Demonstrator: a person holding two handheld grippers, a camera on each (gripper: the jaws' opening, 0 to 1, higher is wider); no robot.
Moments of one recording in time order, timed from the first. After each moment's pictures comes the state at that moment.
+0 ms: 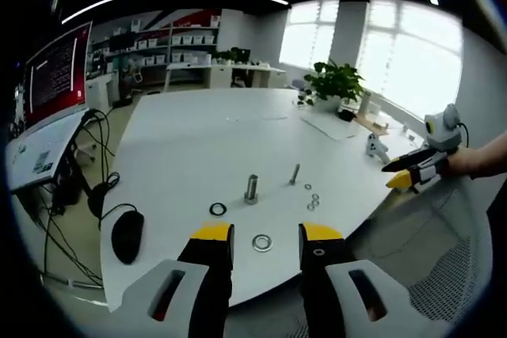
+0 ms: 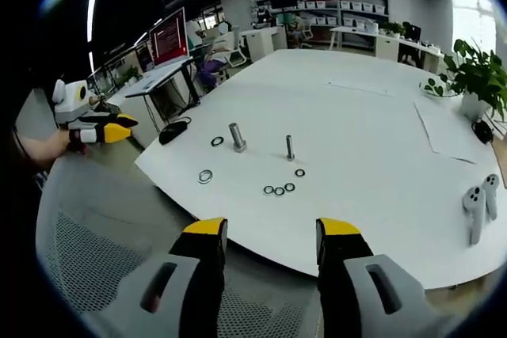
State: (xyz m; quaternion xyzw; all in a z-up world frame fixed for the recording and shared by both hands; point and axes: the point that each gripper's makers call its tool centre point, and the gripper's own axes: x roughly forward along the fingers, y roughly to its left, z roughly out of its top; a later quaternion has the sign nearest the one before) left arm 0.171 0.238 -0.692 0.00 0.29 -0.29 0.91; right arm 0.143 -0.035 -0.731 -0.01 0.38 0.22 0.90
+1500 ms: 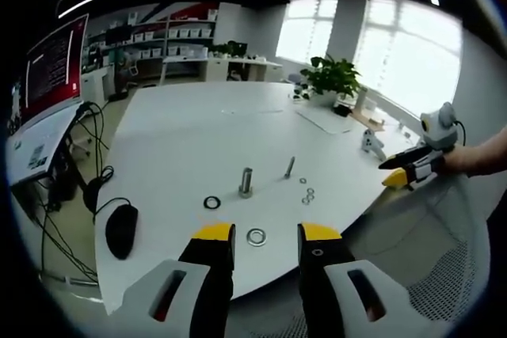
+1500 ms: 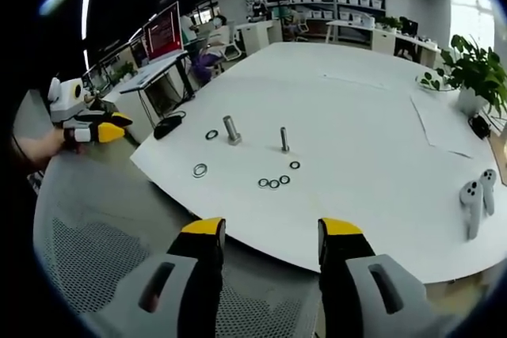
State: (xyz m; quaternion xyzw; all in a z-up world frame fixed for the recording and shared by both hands) left arm 0.166 0.234 -0.698 0.00 0.30 -0.30 0.90; right arm 0.140 -0.040 -0.737 -0.01 0.40 0.21 0.89
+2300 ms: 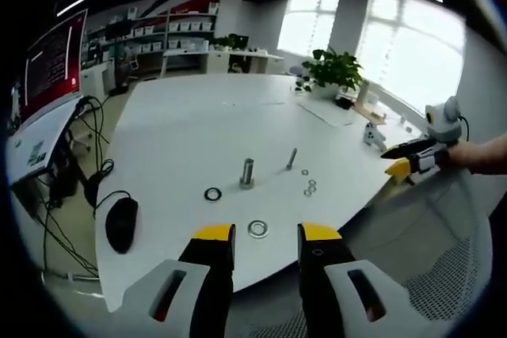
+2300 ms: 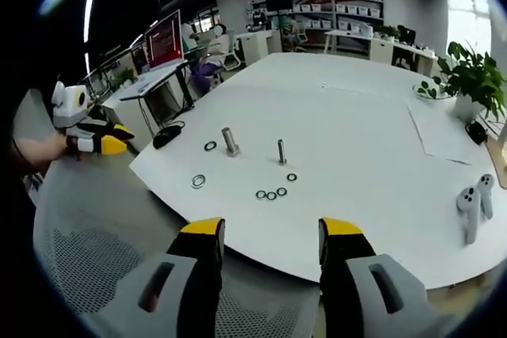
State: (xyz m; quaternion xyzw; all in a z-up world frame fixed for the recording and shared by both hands) left arm 0.162 0.234 -0.711 0.01 0.34 -0.30 0.89; right arm 0.149 -0.042 -0.722 0.01 0.36 0.20 0.91
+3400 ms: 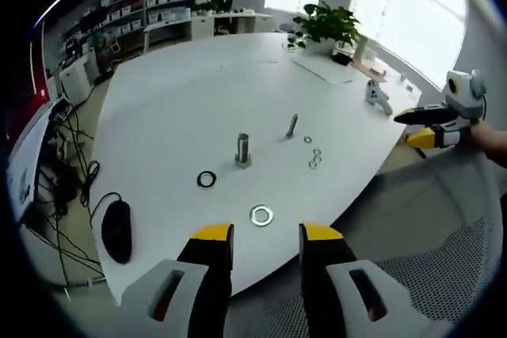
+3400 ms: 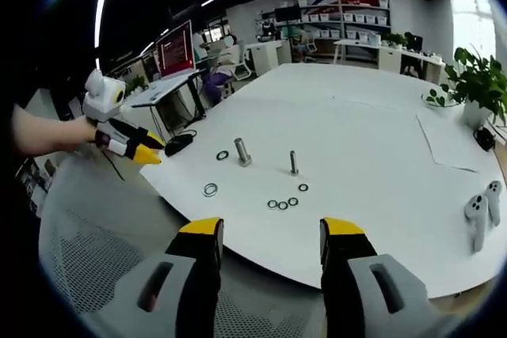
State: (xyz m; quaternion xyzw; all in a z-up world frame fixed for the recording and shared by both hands) left arm 0.190 0.210 -0.749 0.08 0.44 -0.32 0.84; right arm 0.148 -0.031 -0.716 0.00 0.34 0.23 0.91
